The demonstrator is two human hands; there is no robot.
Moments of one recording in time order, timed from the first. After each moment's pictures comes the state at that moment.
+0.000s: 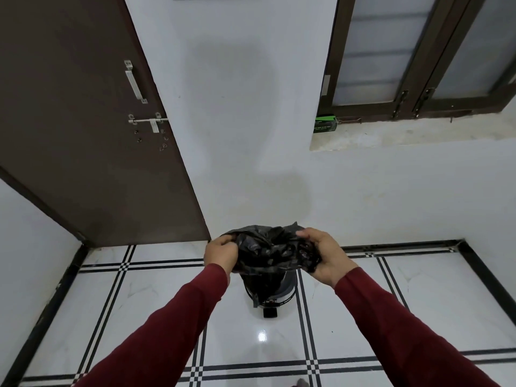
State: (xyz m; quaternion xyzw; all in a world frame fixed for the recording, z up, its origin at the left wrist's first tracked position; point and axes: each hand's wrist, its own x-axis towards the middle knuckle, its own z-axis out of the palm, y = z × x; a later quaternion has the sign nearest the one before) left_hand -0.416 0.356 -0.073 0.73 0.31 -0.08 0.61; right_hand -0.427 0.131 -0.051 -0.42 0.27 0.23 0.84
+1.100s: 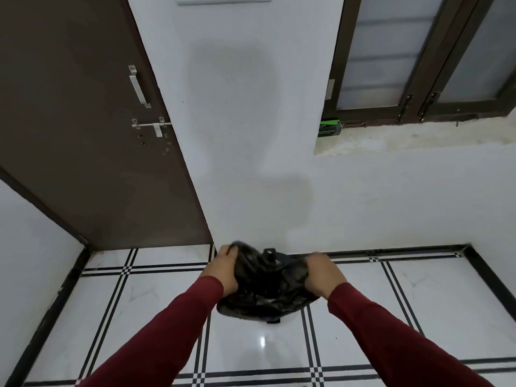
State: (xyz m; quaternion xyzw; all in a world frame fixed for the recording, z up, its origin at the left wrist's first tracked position) left_hand -0.407 0.393 -0.111 0.97 -0.04 -0.19 0.15; right_hand -0.425 0.126 -0.112 -0.98 -0.01 0.13 0.17
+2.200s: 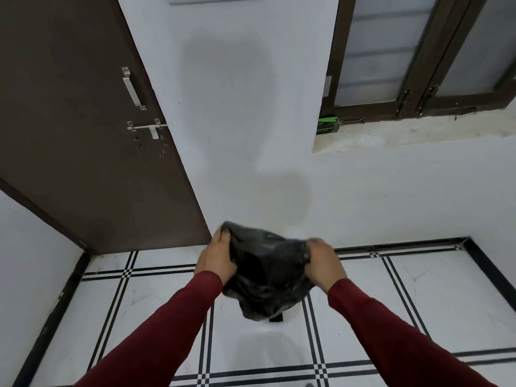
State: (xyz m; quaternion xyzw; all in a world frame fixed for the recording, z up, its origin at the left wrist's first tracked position) left_hand -0.384 0.400 -0.101 0.98 -0.01 -0.05 0.17; right_hand -0.412 0.133 -0.105 -0.97 0.03 0.03 0.25
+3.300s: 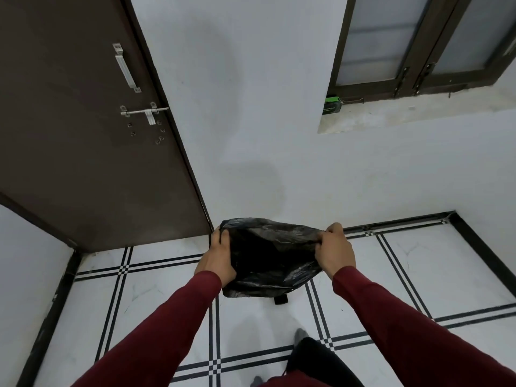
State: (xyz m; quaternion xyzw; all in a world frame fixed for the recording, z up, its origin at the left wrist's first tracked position) left_hand -0.401 0.466 -0.133 0.98 -0.04 -0.13 0.15; right_hand -0.427 0.179 -0.141 -0.97 0.17 -0.01 0.19
